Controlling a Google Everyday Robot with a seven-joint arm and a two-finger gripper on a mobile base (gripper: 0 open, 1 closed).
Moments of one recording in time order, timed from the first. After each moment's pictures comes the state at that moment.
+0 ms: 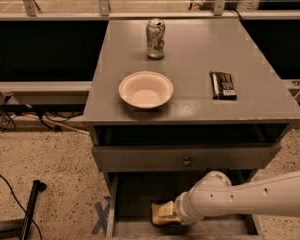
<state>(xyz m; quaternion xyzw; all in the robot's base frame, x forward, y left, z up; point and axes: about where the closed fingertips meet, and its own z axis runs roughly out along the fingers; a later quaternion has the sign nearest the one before) 0.415 -0.097 0.403 -0.99 0.05 -0.04 0.15</state>
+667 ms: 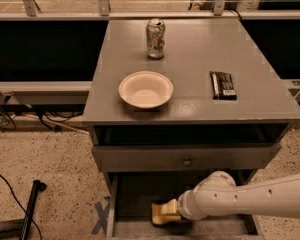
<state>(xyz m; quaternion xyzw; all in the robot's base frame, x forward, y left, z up) 0.425 -0.110 0.400 -0.99 0.04 -0.06 0.15</state>
